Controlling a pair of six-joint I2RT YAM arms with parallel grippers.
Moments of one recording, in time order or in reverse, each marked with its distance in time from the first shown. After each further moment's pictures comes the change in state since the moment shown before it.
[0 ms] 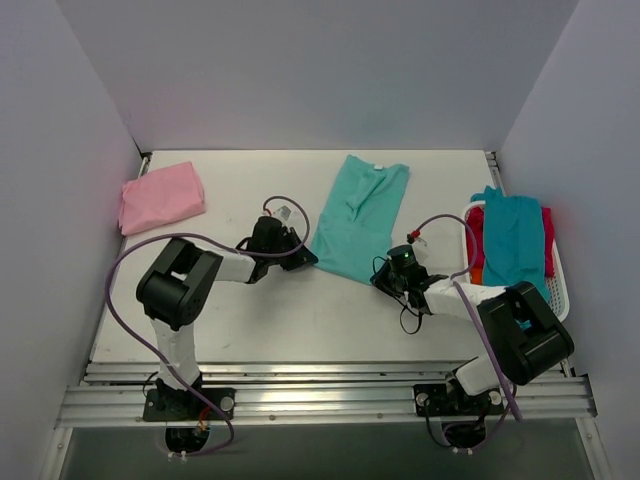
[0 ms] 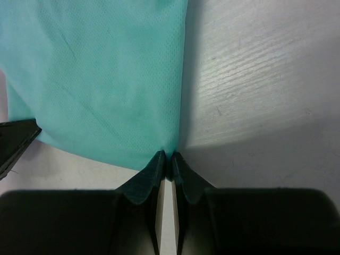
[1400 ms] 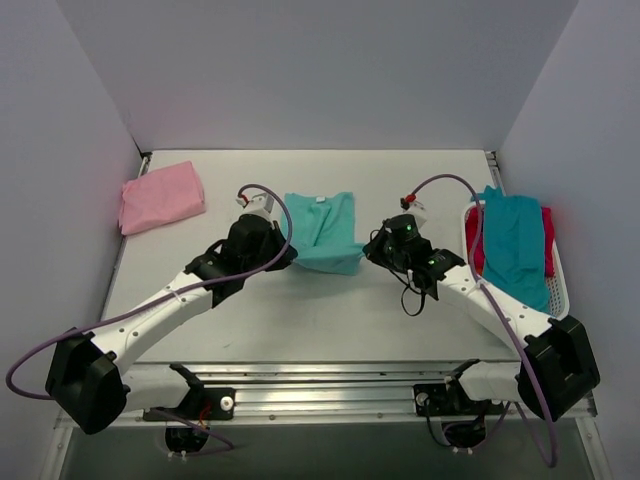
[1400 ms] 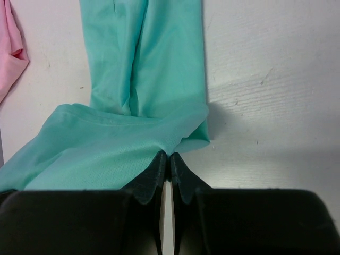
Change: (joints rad) left arm -0.180 -0.709 0.002 -0.640 -0.414 0.117; right arm 0.077 -0.225 0.302 -0.369 0.031 -0.099
